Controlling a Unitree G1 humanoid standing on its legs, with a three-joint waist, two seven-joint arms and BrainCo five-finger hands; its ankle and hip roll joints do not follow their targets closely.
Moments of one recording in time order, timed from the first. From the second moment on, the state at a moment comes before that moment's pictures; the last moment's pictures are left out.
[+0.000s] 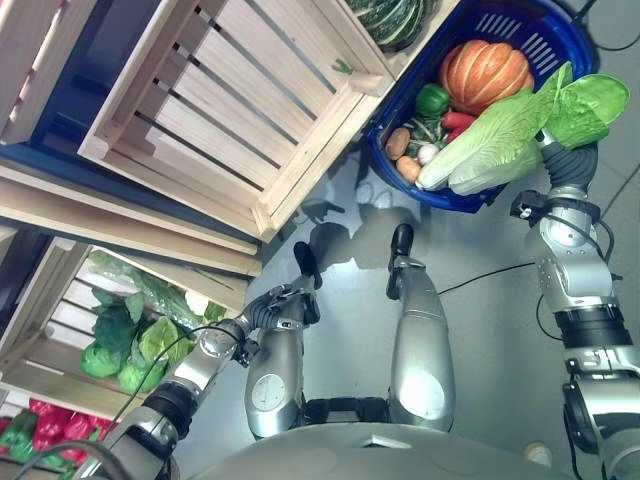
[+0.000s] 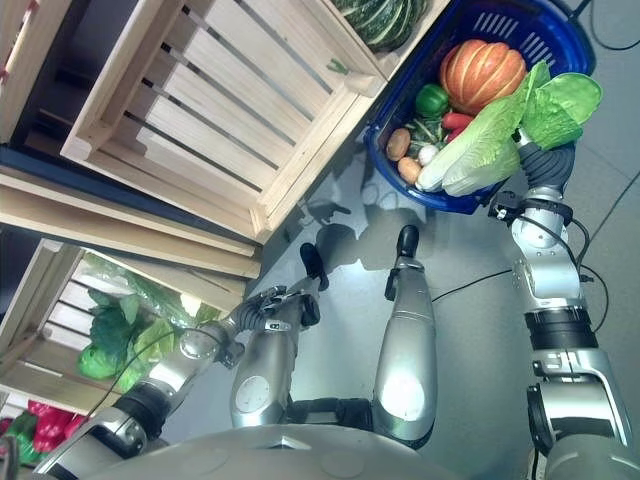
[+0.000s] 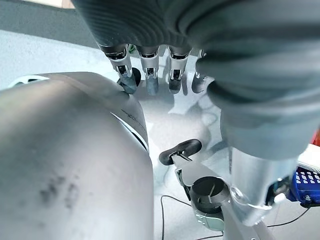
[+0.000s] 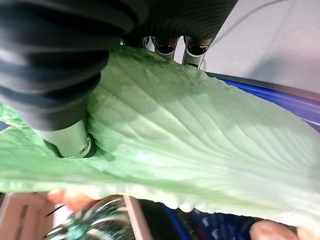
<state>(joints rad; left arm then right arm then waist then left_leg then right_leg) -0.10 0.44 -0.52 0.56 -0.18 -0.09 -0.20 -0.48 -0.66 0.00 0.36 0.44 -0.06 -0.43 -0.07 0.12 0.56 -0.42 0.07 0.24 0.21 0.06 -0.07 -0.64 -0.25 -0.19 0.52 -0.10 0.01</state>
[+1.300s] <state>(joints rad) -0.13 0.50 -0.64 0.45 -0.24 -0.29 -0.05 -0.98 -0.73 0.10 1.07 0.76 -0.04 -0.30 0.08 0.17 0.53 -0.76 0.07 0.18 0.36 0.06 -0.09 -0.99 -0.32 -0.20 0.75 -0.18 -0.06</state>
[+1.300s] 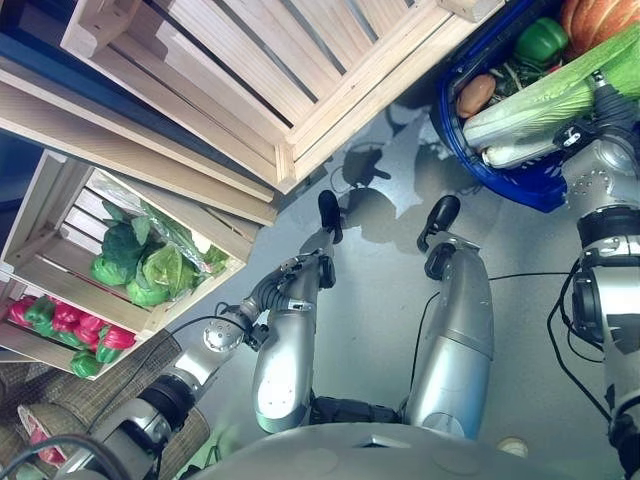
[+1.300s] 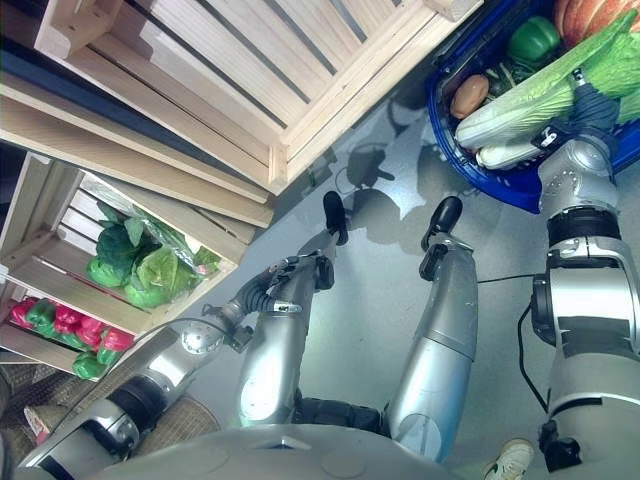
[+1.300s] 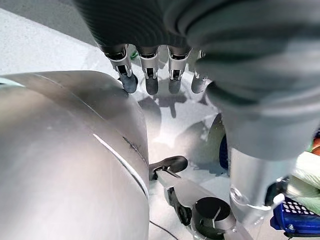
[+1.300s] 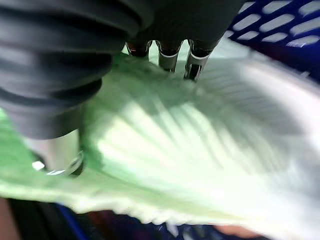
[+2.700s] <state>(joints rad) 0.15 0.29 -0.27 0.87 -0.38 -0.09 -0.32 0.09 -0.45 0.18 0.49 0.05 -0.24 -0.38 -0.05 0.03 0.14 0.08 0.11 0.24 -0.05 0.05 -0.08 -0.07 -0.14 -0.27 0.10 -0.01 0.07</state>
